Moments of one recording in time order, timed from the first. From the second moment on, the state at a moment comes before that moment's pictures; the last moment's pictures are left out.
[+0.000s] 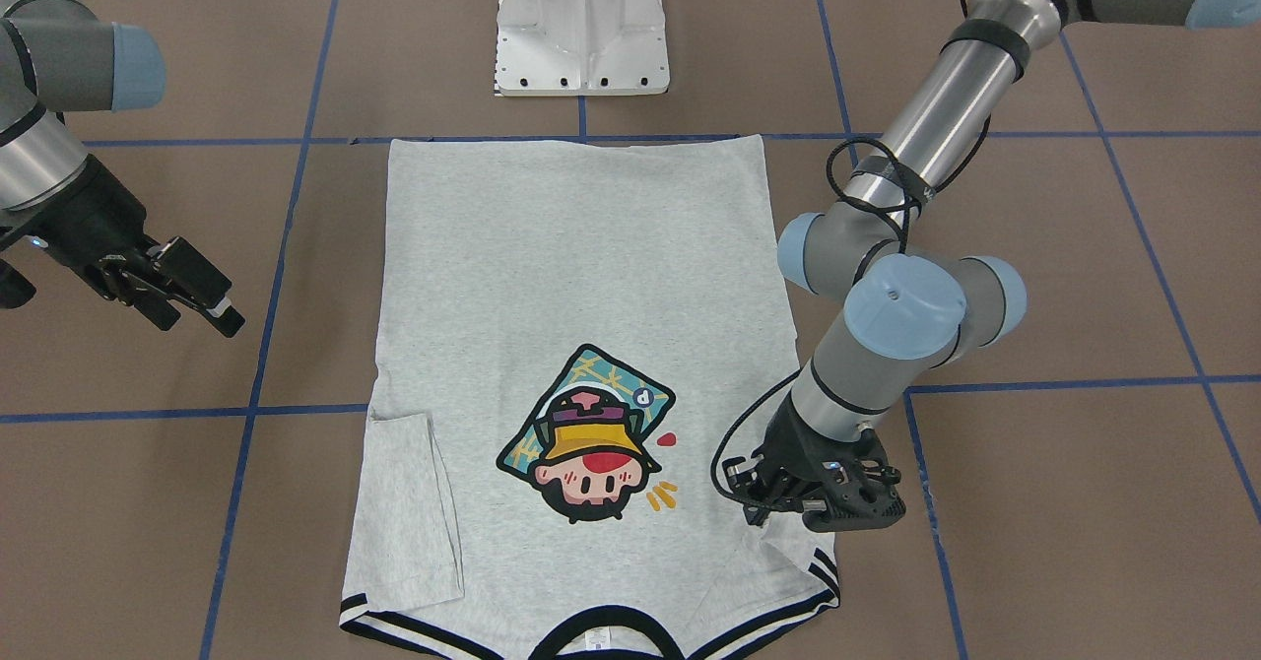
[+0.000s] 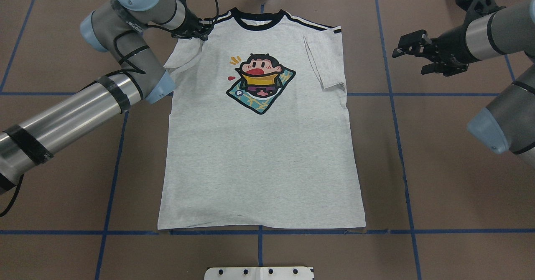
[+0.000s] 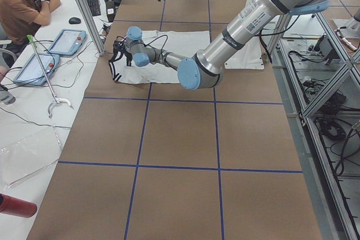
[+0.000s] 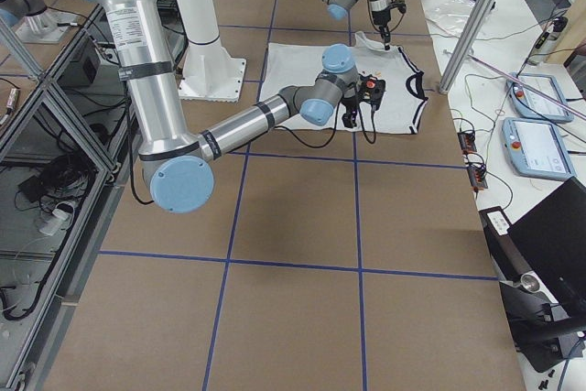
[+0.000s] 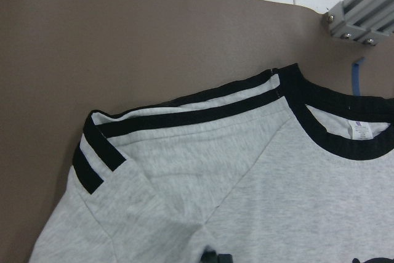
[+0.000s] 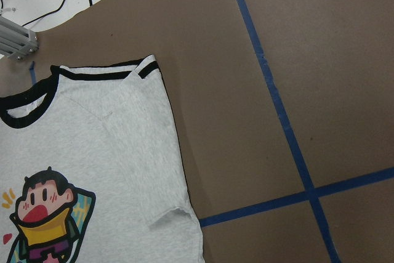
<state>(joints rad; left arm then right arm) -0.85 -2.50 -0.87 -2.39 -1.91 -1.20 1.00 -1.34 1.79 -1.00 2.12 1.37</state>
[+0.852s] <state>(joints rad) -0.83 -2.54 -0.79 -2.47 -1.82 -1.21 0.97 -1.32 1.78 -1.03 2.06 1.38</state>
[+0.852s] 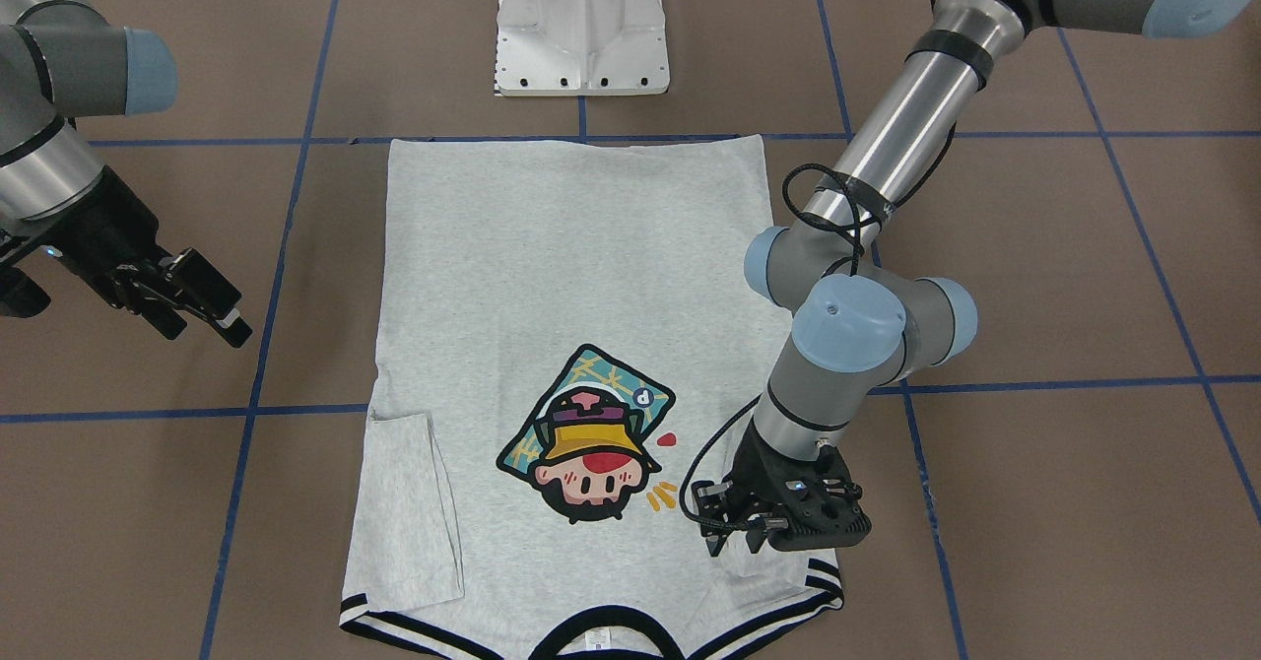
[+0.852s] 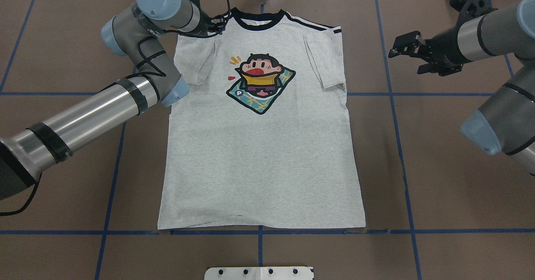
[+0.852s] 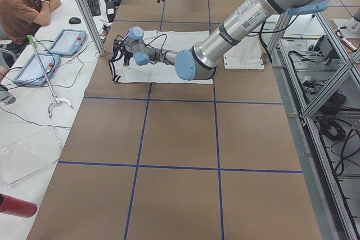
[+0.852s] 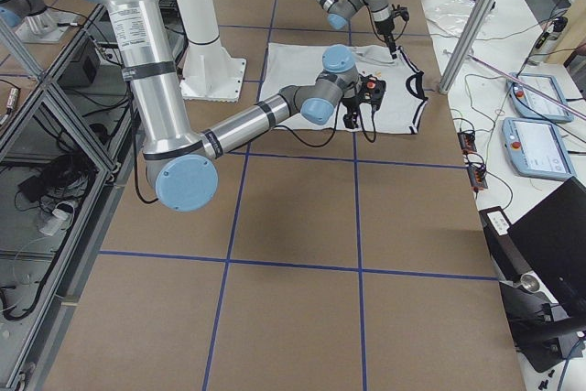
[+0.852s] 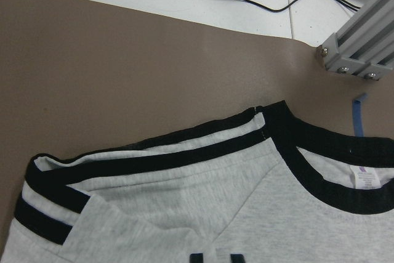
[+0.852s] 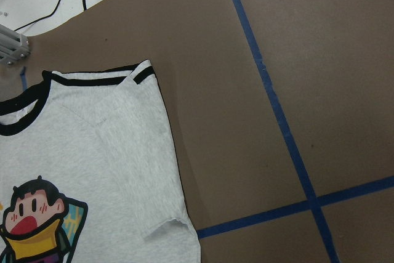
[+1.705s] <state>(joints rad) -0.82 -2.17 -1.41 -2.38 -2.00 -1.26 0.83 -1.35 1.99 -1.35 2.00 1.54</state>
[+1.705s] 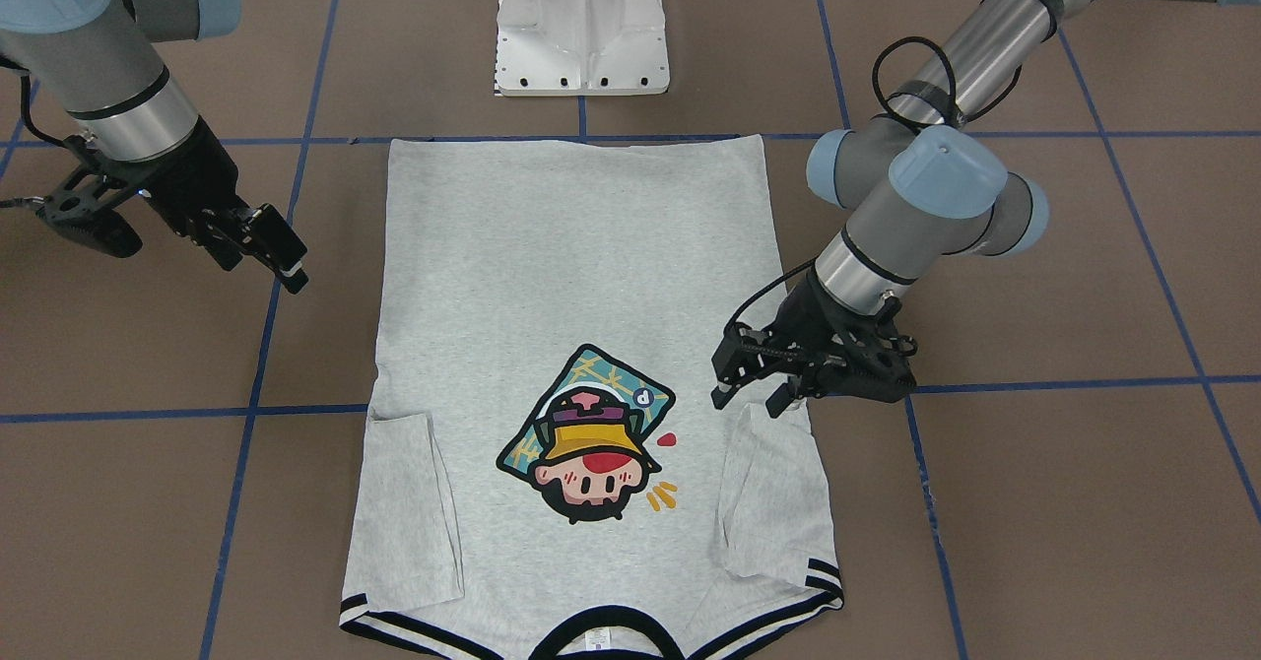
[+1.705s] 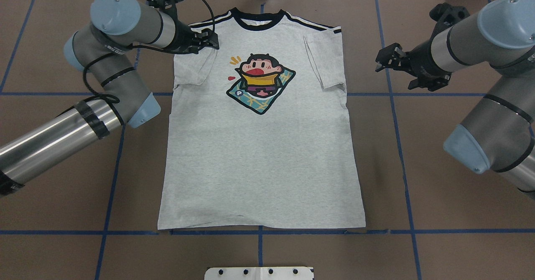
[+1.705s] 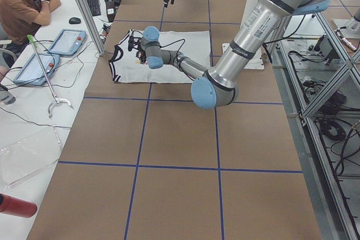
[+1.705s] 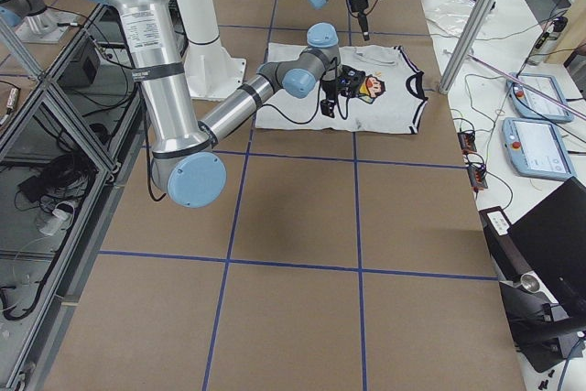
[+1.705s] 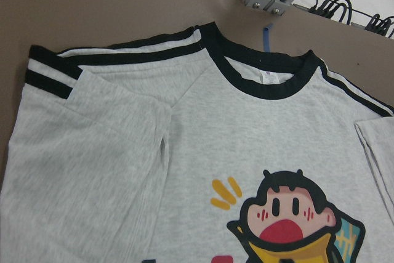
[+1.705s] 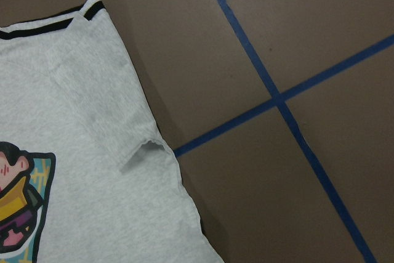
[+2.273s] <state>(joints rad) -0.76 -1.98 -1.79 -2.14 -2.01 -1.28 0.58 -1.50 2.17 -1.36 1.88 1.89</state>
